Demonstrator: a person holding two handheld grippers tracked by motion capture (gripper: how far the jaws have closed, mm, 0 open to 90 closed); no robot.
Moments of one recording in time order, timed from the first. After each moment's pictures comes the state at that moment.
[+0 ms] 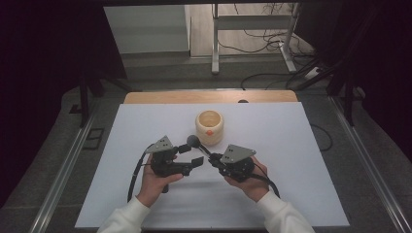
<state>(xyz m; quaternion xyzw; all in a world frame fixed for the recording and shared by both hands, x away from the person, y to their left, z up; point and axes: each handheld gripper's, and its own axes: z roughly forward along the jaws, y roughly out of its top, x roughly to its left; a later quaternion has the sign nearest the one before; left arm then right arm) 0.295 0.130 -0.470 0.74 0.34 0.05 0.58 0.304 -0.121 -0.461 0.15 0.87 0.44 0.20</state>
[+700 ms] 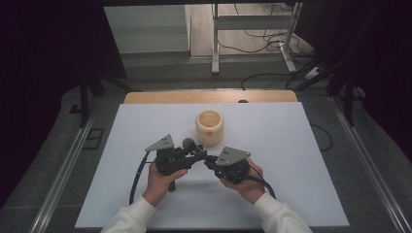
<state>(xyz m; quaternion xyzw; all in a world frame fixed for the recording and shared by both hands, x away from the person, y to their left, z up) 0.303 0.124 -0.477 0.71 0.32 0.00 0.63 0.300 -0.111 -0.466 0.14 0.87 0.44 0.19</state>
